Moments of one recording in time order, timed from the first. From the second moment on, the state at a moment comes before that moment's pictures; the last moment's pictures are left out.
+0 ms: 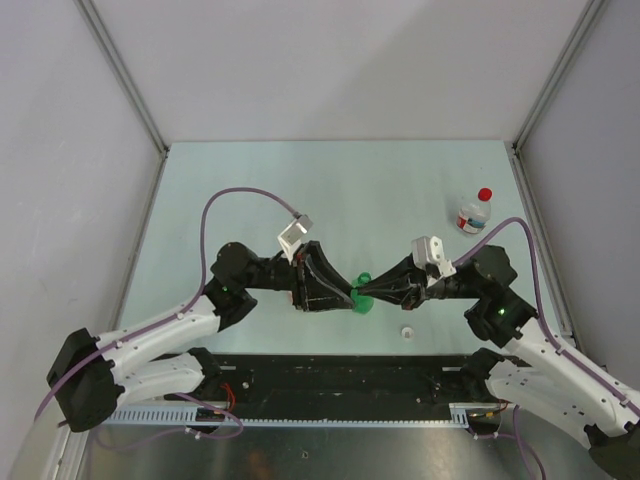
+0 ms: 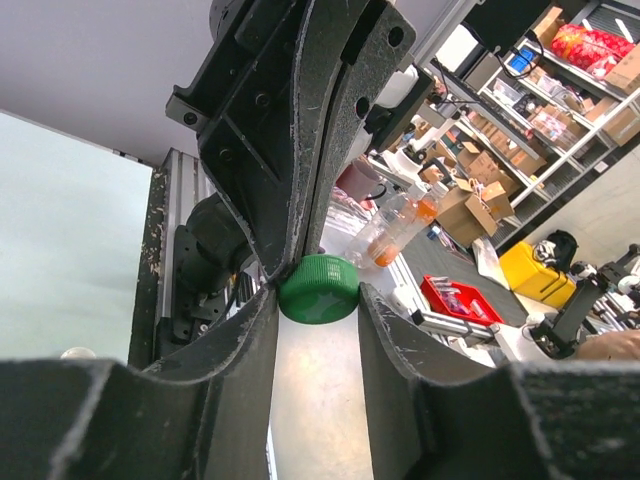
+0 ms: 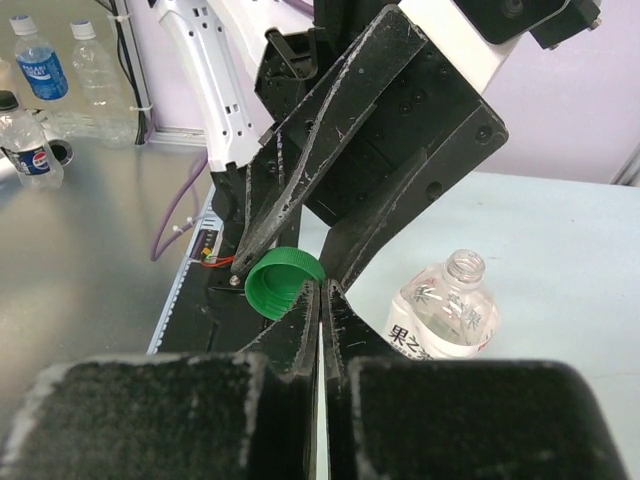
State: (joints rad) left arm -0.84 1.04 0.62 0.73 0.87 -0.85; right arm 0.73 0.72 0.68 0.23 -0.87 0.03
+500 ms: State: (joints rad) left arm -0.83 1.04 0.62 0.73 0.86 -0.87; right arm 0.73 0.72 0.70 0.18 -0.85 0.01
